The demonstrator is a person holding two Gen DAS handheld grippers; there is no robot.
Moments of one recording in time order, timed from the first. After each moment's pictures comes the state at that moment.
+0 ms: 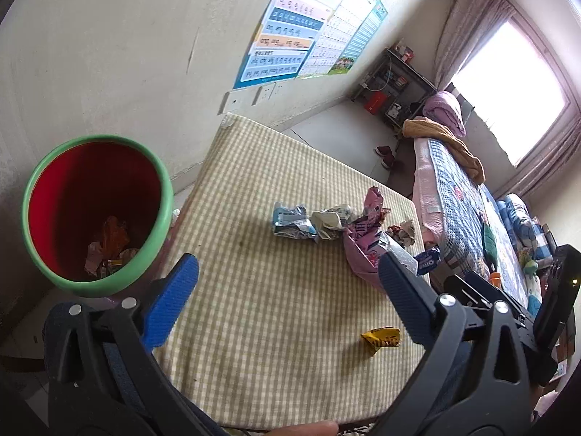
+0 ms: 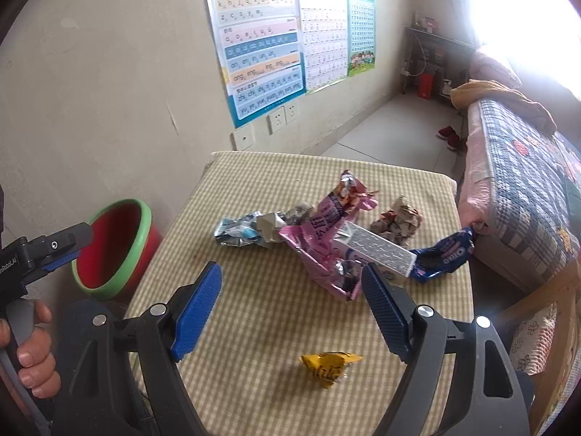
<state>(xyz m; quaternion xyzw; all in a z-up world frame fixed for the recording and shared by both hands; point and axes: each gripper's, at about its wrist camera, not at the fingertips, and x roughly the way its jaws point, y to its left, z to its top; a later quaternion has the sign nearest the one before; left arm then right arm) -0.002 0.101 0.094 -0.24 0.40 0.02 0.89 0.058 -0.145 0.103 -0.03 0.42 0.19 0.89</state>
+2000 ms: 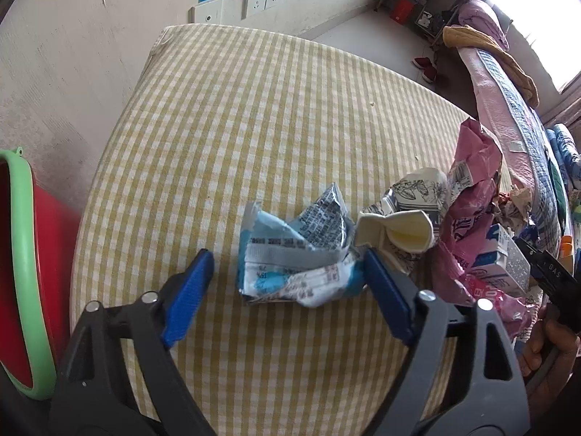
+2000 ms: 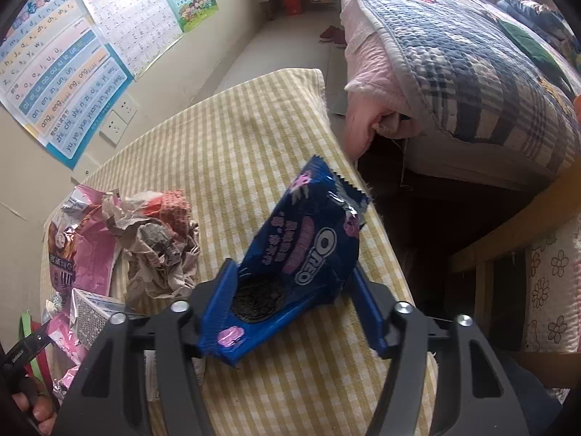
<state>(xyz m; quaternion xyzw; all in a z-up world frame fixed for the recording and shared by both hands) 0.177 0.065 -0.058 -0.16 0.56 0.03 0.82 0.226 -0.308 -0.054 0.13 0.53 0.00 0.84</state>
